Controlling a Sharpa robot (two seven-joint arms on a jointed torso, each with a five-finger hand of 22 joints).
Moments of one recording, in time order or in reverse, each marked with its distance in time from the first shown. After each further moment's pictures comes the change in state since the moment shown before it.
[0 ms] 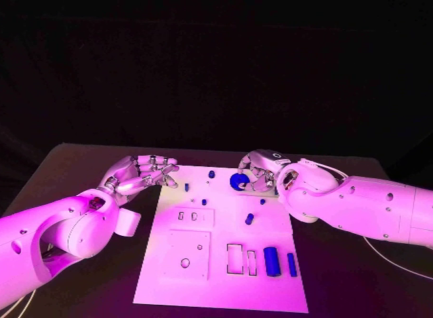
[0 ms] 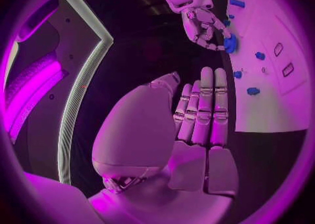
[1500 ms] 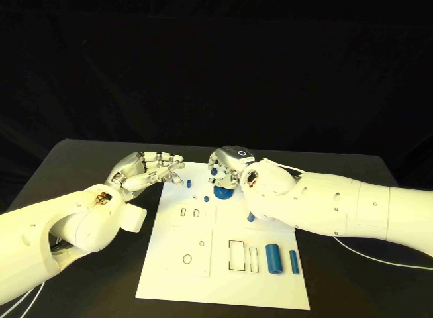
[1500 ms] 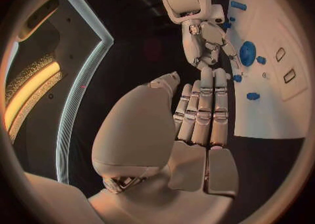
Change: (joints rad) left arm 0.000 0.016 0.000 -0.005 0.000 0.005 -0.007; left_hand -0.004 -0.004 0.006 0.000 0.000 -0.004 -0.004 0.000 0.001 0.000 0.000 0.000 0.000 0.000 0.000 0.004 0.003 0.000 -0.004 -0.004 0.004 0.001; right arm -0.008 0.241 -0.012 -0.122 -0.085 -0.054 -0.078; right_hand 0.000 0.000 0.017 -0.003 0.000 0.003 -0.004 -0.005 0.002 0.000 0.000 0.005 0.000 0.000 0.000 0.003 0.000 0.000 0.000 0.000 0.008 0.000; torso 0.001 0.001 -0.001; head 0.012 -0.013
